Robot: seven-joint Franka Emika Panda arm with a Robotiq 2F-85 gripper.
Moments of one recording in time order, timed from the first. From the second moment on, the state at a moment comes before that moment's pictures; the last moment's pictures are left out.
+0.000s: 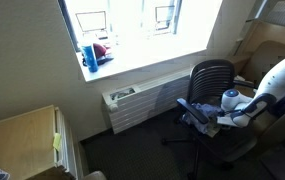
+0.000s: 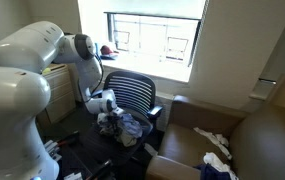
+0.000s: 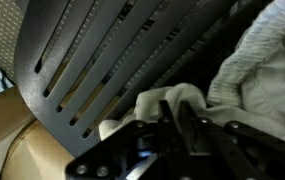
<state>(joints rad) 0.66 1.25 -0.23 -1.77 -0.07 2.82 1.21</state>
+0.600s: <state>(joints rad) 0.79 1.17 -0.39 -1.74 -0.05 2.86 1.31</state>
